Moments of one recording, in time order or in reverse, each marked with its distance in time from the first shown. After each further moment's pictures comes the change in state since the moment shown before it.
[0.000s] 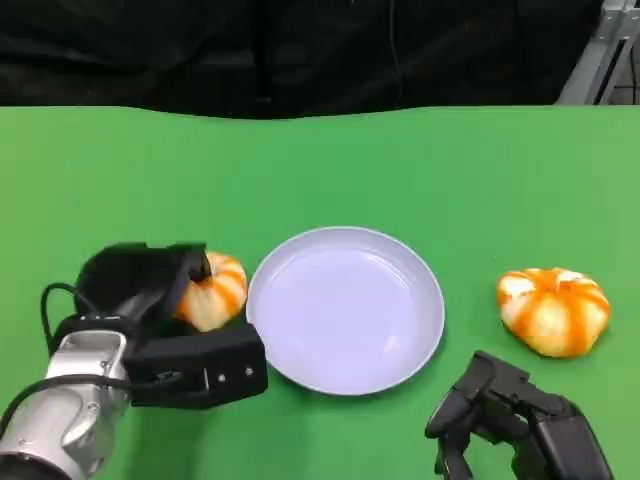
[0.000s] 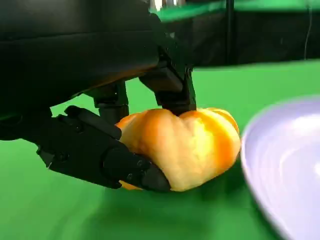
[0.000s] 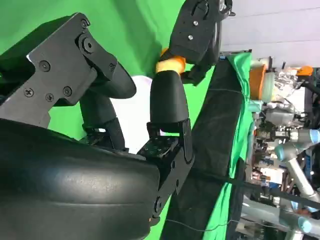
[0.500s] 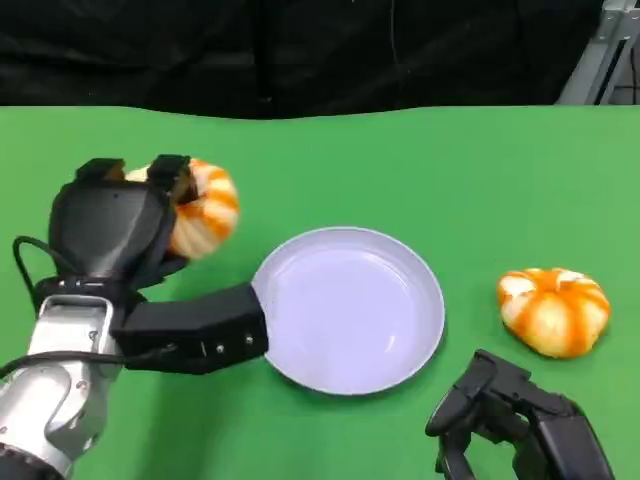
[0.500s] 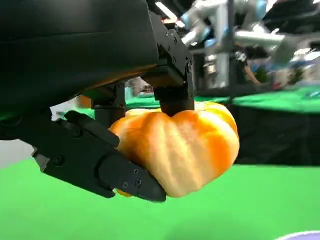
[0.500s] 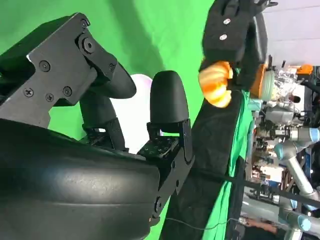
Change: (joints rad) left arm 0.012 0.042 0.033 -0.258 0.020 0.047 0.110; right arm -0.001 0.000 0.000 0.000 -0.003 0.002 -0.008
